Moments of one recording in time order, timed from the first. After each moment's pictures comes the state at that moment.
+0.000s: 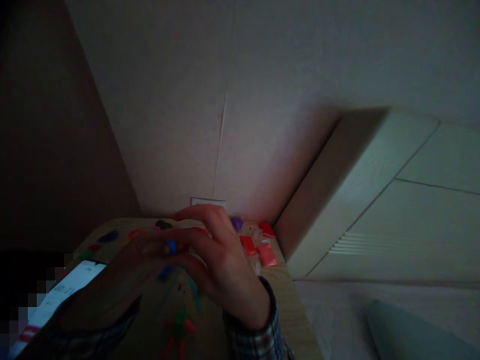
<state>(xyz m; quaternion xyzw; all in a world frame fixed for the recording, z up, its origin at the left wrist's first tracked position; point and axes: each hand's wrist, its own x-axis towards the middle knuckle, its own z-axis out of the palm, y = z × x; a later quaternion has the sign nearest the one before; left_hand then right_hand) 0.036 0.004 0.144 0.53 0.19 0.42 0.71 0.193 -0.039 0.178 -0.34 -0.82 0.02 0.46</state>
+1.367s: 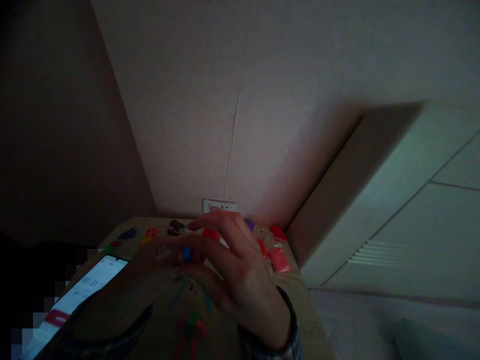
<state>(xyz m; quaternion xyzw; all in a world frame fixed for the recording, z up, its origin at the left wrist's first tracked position) 0.038 -0.006 0.150 0.55 0.20 0.40 0.70 0.195 -0.046 0.177 -0.34 -0.82 -0.01 0.46</state>
